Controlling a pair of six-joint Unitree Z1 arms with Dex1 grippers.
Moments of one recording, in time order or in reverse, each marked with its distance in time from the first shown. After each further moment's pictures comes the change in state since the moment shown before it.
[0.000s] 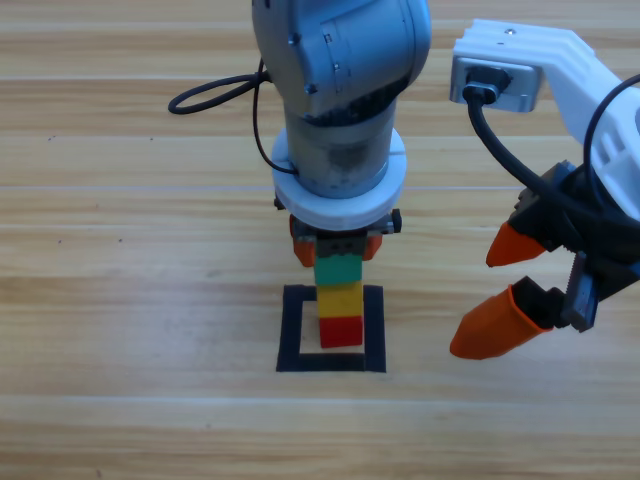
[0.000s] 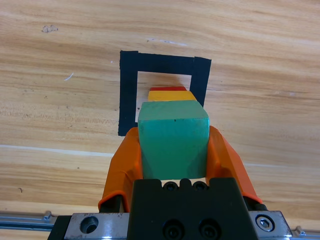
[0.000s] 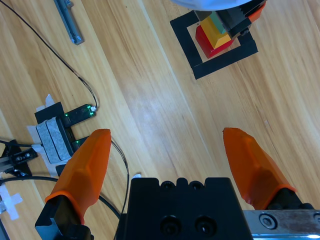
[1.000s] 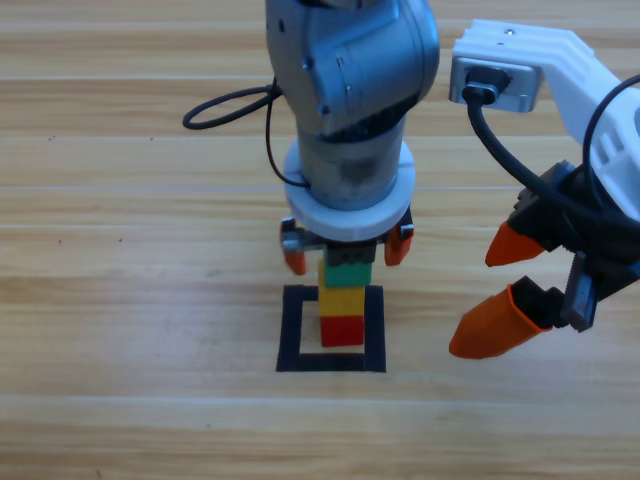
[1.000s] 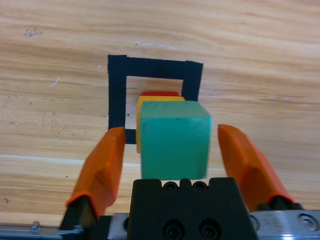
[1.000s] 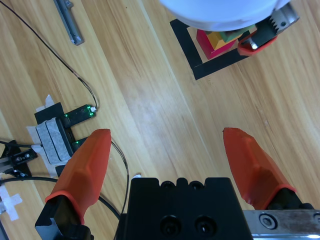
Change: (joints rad) arm 0 -0.003 0.018 0.019 -0.051 0.000 0.001; arm 1 0.000 0.000 0.003 -0.004 0.000 0.000
